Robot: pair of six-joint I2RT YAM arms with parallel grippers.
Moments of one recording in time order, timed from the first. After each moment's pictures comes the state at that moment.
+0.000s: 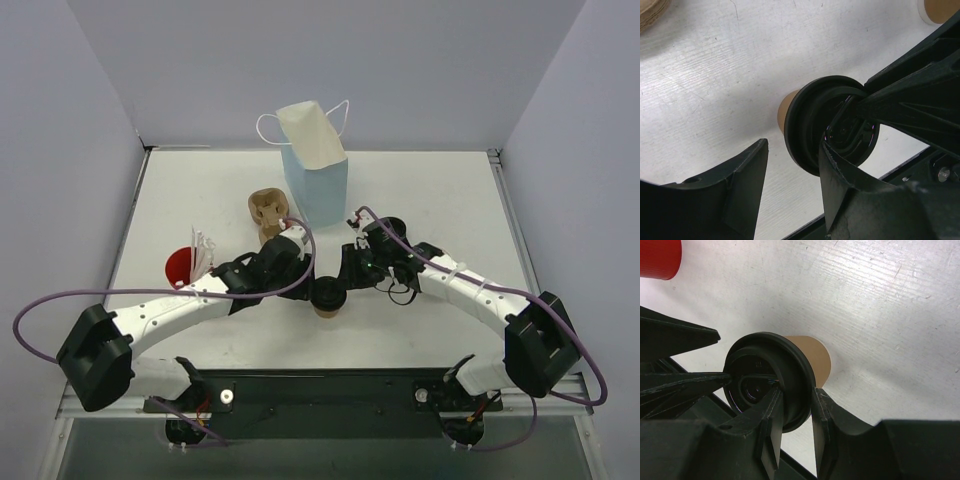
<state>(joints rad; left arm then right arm) -0.86 1.33 0.88 -0.33 -0.07 -0.59 0.66 1.39 0.87 -0.36 -0.23 0.45</state>
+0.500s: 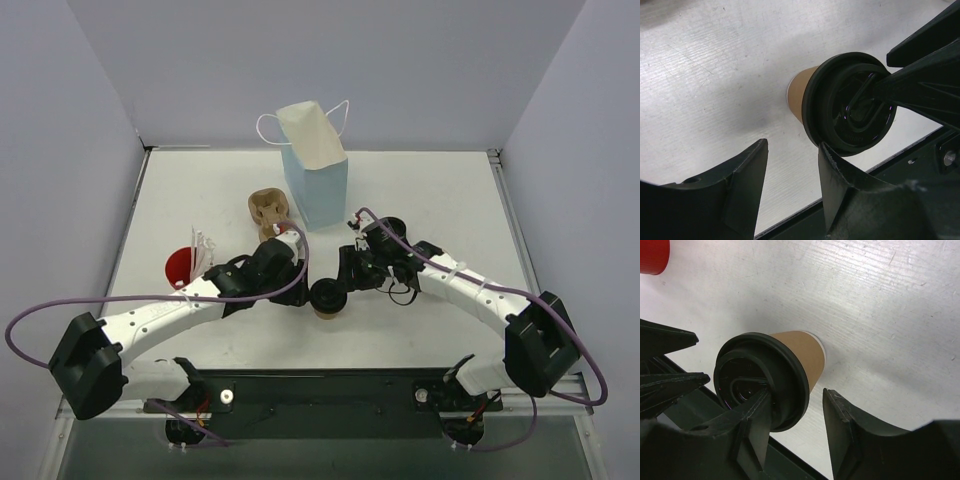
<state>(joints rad) -0.85 1.26 0.84 -0.41 -0.04 -0.59 0.67 1.39 0.89 -0.41 -0.22 0.45</state>
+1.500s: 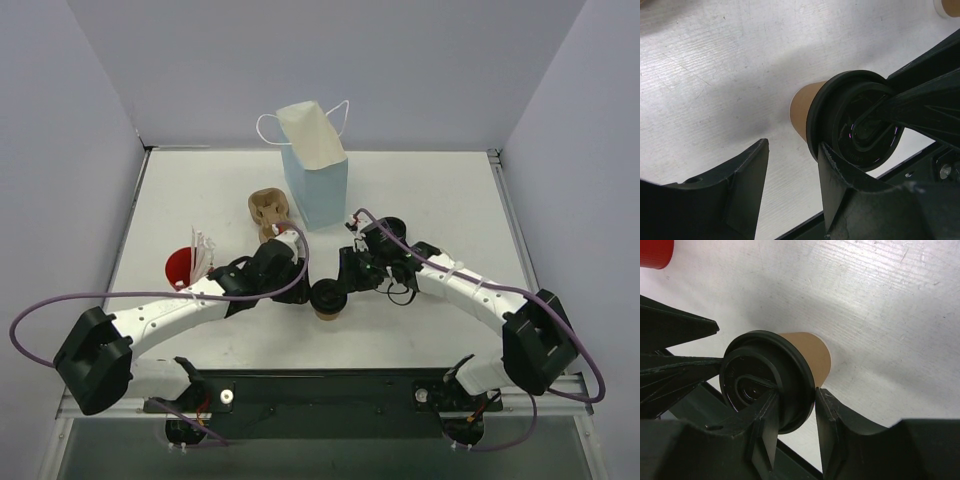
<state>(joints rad) -0.83 1.30 0.81 -0.32 -0.03 -0.61 0.67 1.42 0.90 -0.42 -0.24 0.44</state>
